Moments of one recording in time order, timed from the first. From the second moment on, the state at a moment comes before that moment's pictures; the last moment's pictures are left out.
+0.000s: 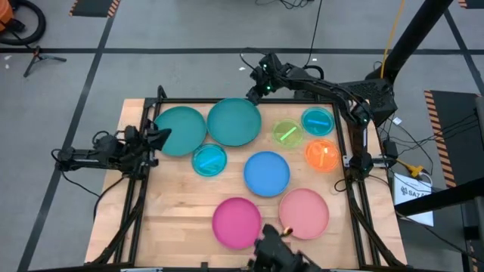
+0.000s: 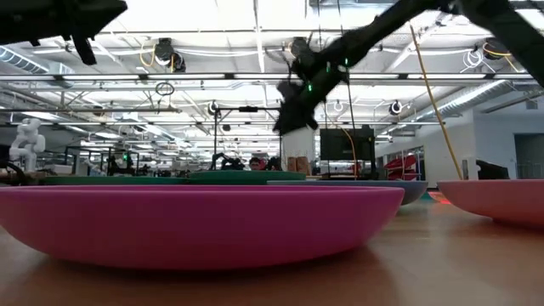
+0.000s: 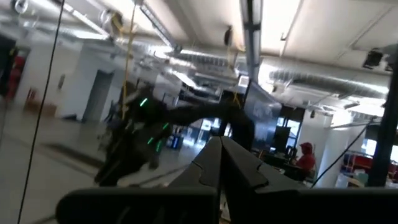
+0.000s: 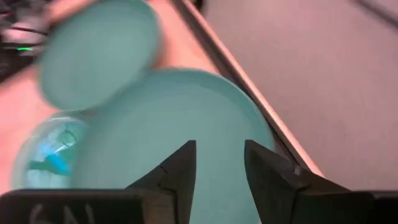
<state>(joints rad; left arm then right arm) -0.05 0.08 0.14 0.39 -0.36 -0.13 -0.70 1.98 1.68 -0.48 -0.37 -0.01</state>
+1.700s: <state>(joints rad) 0.07 1.42 0.93 -1.15 -0.24 -0.19 -0.35 1.05 0.71 -0.19 -0.37 -0.07</state>
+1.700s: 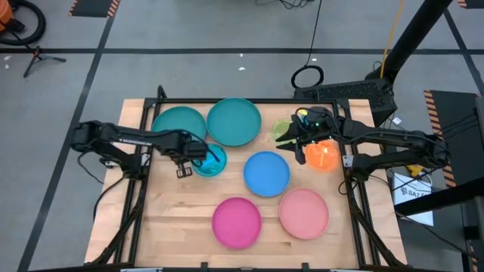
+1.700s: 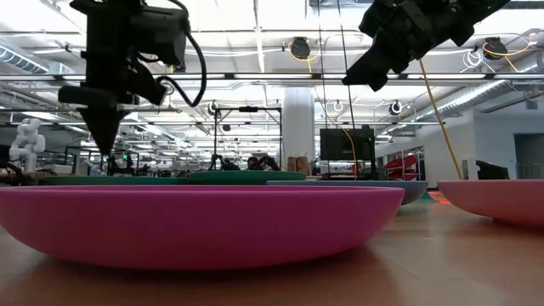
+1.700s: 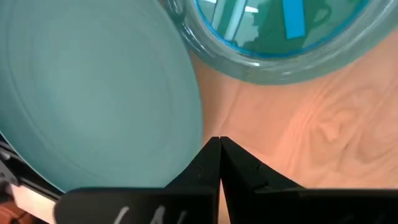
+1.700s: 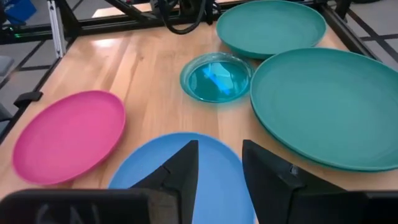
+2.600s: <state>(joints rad) 0.10 1.41 0.87 -1.03 -0.31 -0.17 -0.35 1.05 0.69 -0.20 -0.37 -0.07</state>
